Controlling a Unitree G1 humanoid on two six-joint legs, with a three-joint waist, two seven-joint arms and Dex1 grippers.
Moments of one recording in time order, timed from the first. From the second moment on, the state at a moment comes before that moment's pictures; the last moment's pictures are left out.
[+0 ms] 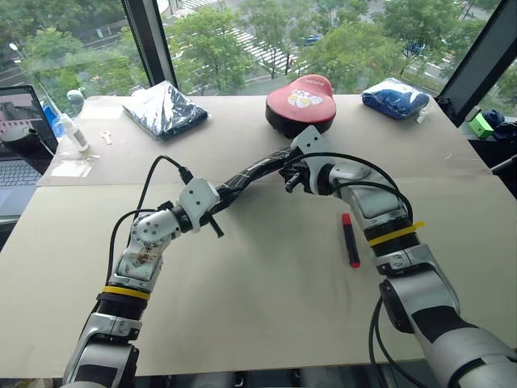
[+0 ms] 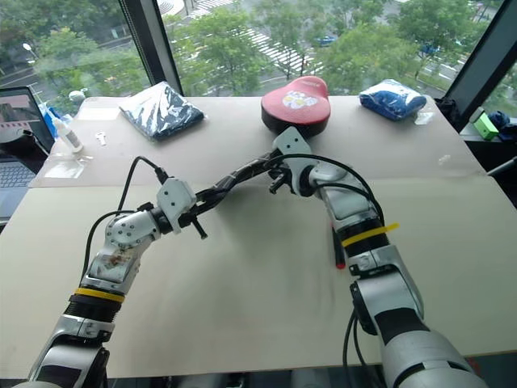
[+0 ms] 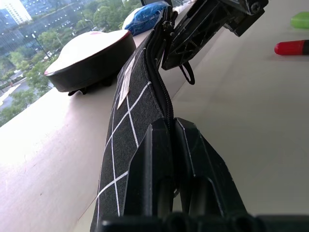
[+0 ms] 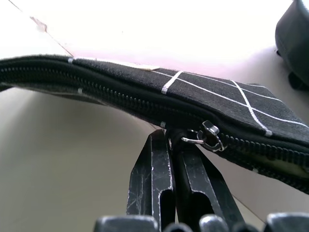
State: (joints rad) left arm -0.46 0.46 -0.10 0.16 -0.12 -0.10 -0.74; right arm -0.95 -0.33 0.21 0.43 0.06 0.59 0.67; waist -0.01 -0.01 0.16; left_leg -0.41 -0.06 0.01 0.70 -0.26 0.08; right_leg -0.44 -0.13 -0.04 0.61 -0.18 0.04
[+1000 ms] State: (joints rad) left arm -0.50 0.43 -0.10 0.19 -0.12 -0.09 -0.78; right arm -0.91 -0.28 0.31 0.26 0.06 0.69 0.84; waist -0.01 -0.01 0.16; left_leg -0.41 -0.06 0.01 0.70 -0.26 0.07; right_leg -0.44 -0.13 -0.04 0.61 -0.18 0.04
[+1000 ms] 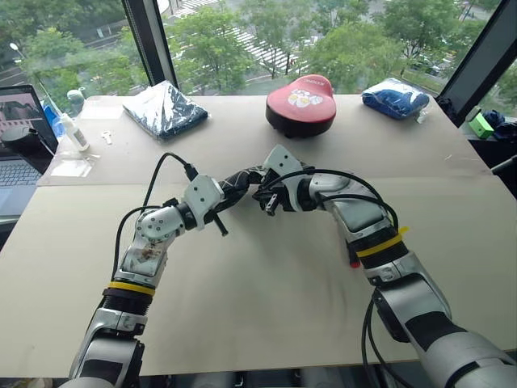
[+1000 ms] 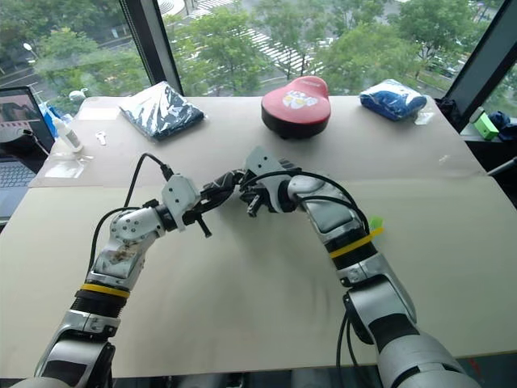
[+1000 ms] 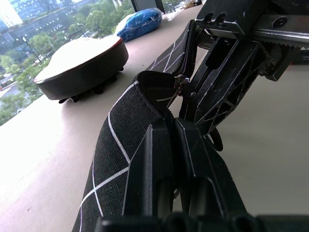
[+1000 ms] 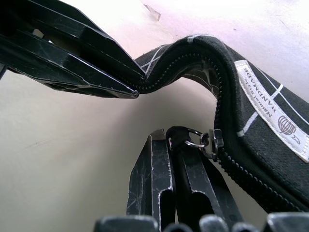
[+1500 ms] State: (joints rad) left arm -0.51 0.42 -0.10 0.19 -0.12 -0.09 -0.78; right arm -0.99 -0.33 0.26 0.38 0.05 0.65 0.83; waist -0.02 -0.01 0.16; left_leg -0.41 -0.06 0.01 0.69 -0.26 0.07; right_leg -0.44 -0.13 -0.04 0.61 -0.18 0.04
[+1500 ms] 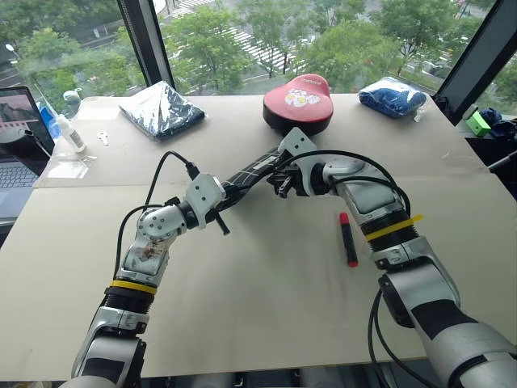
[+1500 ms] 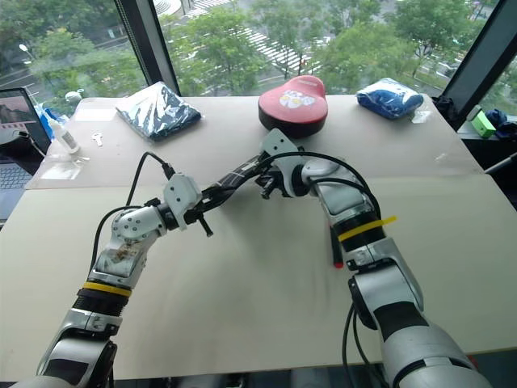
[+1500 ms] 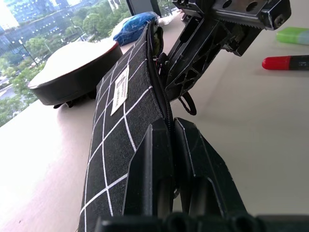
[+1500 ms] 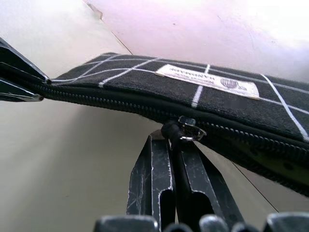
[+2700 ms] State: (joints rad) left arm -0.53 0.41 -0.10 0.23 -0.12 -0.13 -0.80; right arm -0.72 -0.52 0.12 -0.03 0.26 0.85 0.95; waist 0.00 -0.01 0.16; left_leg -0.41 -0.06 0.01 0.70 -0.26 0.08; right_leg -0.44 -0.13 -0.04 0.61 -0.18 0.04
